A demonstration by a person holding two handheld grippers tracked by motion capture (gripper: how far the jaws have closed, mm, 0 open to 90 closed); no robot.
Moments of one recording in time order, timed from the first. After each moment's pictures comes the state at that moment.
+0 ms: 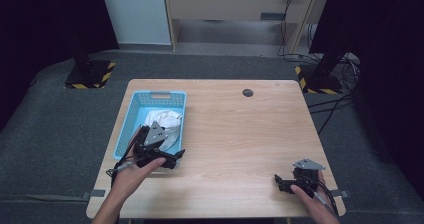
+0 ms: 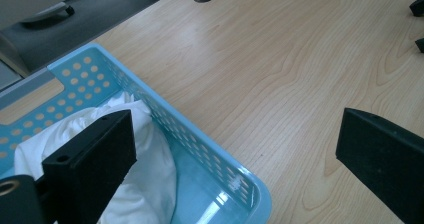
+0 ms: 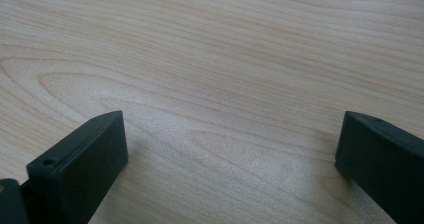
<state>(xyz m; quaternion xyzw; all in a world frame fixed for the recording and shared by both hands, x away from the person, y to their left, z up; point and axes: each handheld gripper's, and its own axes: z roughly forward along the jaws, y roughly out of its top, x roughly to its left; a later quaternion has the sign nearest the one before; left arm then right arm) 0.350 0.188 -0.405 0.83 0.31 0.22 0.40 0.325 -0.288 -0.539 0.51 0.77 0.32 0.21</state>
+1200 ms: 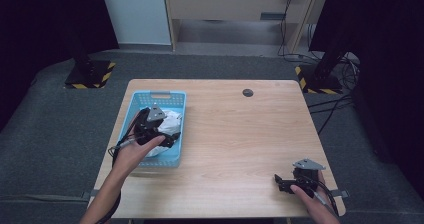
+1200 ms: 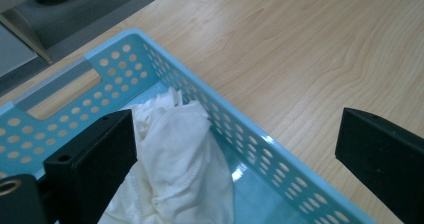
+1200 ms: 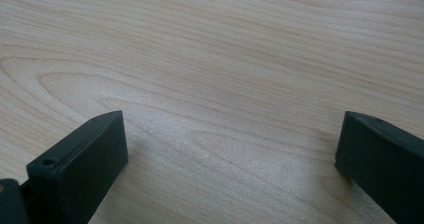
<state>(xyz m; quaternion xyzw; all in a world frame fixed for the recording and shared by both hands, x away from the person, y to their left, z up) 0.415 0.202 -0.409 0.84 0.34 0.22 0.36 0.325 -0.288 -0.539 0.51 0.77 0.32 0.21</state>
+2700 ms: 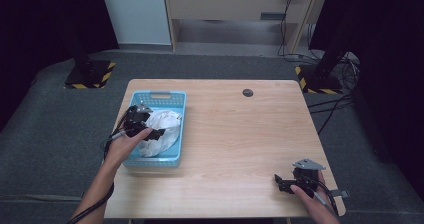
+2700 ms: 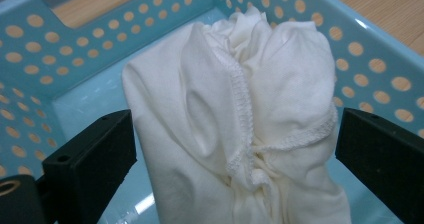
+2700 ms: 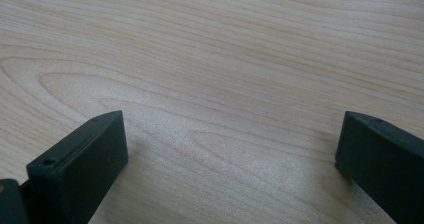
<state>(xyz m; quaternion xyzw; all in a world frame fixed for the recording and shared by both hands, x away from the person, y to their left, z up) 0.460 0.253 -0.458 0.84 0.42 0.18 0.31 0.325 -0.288 -0.540 0.51 0.77 0.32 0.21</state>
